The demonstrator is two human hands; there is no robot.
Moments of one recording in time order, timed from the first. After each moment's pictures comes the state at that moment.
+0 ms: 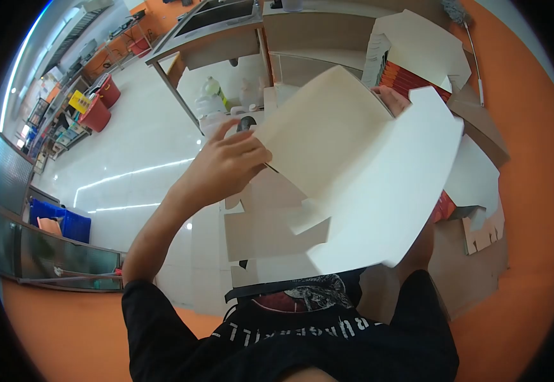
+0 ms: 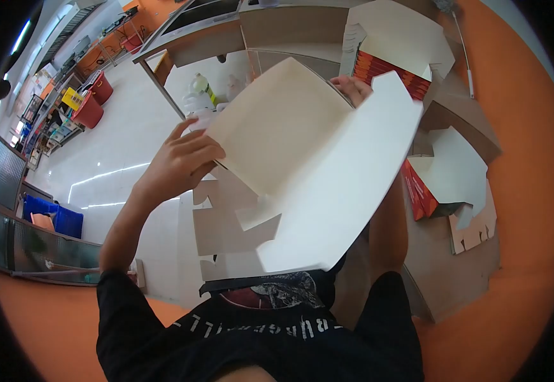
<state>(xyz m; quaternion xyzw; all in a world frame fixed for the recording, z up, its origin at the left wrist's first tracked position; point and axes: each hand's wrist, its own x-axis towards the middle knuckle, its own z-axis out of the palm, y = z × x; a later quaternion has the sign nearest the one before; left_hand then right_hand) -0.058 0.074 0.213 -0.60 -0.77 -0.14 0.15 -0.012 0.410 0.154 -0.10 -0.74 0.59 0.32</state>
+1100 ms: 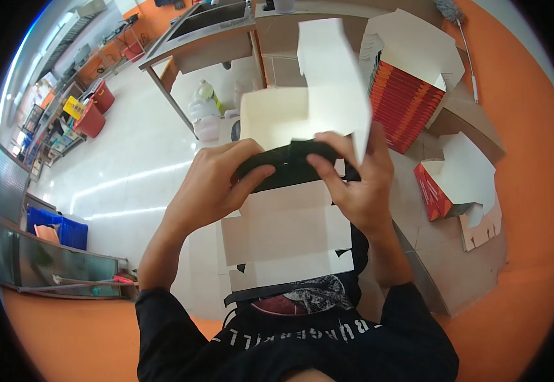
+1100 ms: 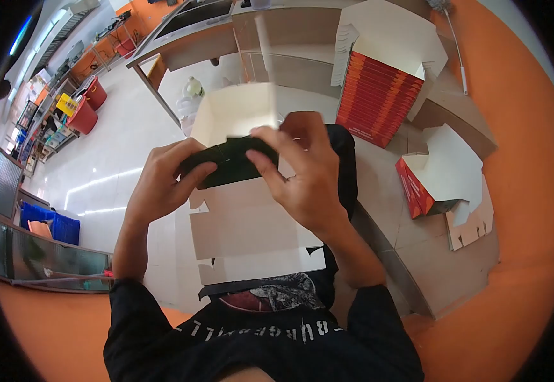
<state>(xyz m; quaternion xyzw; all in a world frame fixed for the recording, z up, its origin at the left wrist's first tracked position) -0.025 0.080 0.239 -0.47 -0.81 -0.35 0.01 0.060 0.281 0.197 0.12 -0.81 0.31 0.49</state>
